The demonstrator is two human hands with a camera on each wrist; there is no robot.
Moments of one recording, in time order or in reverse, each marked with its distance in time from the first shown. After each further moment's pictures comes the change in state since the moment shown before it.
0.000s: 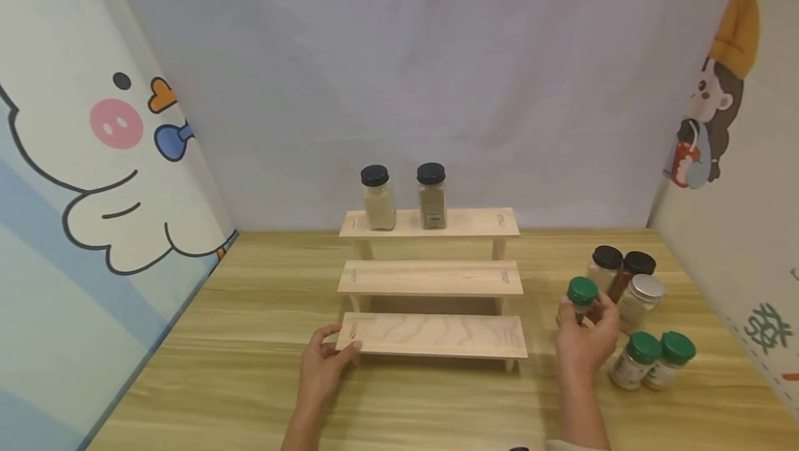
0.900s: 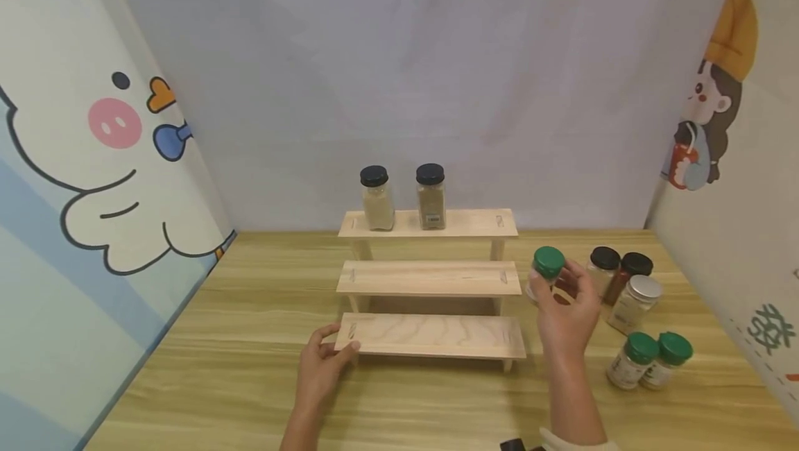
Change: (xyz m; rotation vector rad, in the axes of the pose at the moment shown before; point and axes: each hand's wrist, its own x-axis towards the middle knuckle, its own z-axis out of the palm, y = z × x) left_hand -0.002 0.000 -0.001 -0.004 -0.029 0.007; right_hand -0.033 -0.077 0.016 0.081 -0.151 -0.179
